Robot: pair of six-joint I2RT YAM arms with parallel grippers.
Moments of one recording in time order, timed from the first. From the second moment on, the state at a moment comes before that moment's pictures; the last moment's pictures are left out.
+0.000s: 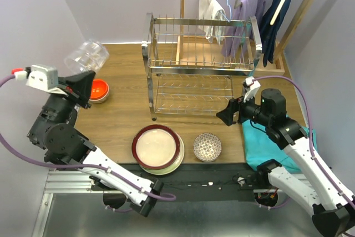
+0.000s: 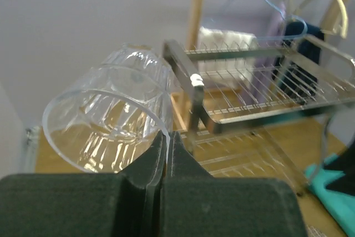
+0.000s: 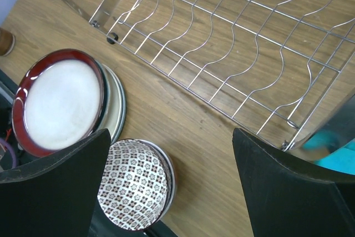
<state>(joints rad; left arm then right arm) 1.11 0.66 1.21 0.42 1.31 -1.03 0.41 0.78 0.76 -0.44 -0.33 0.20</state>
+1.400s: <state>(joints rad) 0.62 1.03 0.77 1.29 1.46 -1.63 0.04 0.86 0.97 -0.63 -0.41 -0.05</state>
